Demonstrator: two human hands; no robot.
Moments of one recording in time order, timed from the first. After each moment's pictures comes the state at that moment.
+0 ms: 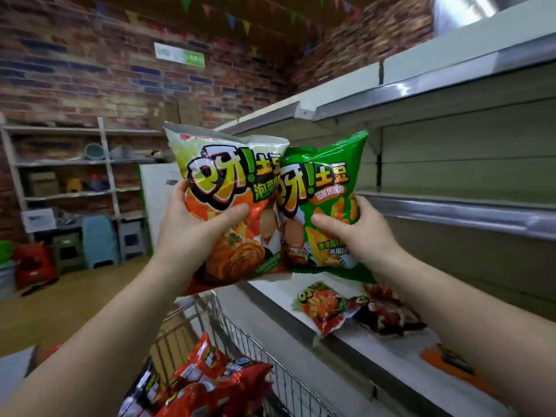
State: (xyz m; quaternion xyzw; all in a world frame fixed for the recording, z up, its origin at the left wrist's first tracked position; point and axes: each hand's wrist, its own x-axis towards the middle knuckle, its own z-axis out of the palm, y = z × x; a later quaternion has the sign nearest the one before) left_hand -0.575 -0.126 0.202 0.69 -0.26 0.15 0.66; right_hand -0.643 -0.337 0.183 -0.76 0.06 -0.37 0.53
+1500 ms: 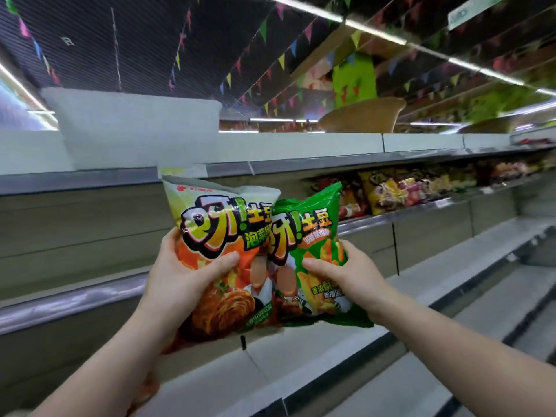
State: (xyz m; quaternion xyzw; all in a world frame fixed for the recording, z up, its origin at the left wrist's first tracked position) left_hand -1.036 -0.333 0.226 0.37 -0.65 -0.31 0.58; right_hand -1.265 -0.303 0.194 -0.54 0.52 -0.61 0.25
